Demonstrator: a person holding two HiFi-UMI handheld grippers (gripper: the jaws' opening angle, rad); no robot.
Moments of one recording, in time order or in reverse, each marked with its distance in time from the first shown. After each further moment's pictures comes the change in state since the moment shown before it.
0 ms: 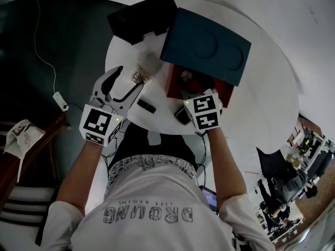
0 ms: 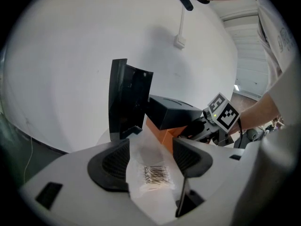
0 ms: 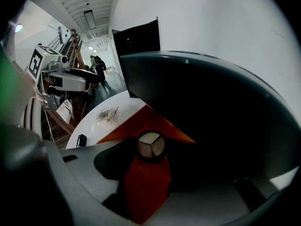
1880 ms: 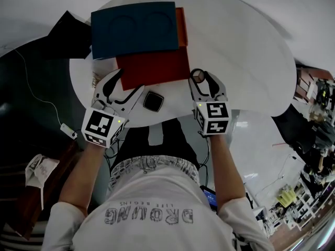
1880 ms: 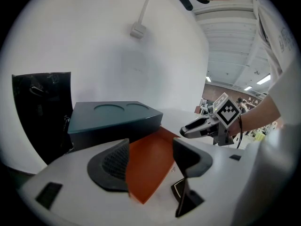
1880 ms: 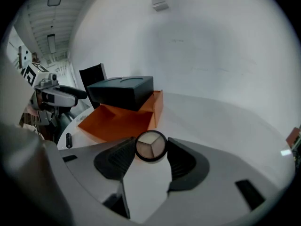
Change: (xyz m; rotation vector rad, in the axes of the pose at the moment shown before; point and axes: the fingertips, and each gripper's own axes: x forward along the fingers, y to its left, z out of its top) left arm 0.062 -0.166 0.020 0.194 0.029 -0.280; right arm -0.151 -0.097 -0.134 0.396 -0.199 -0.357
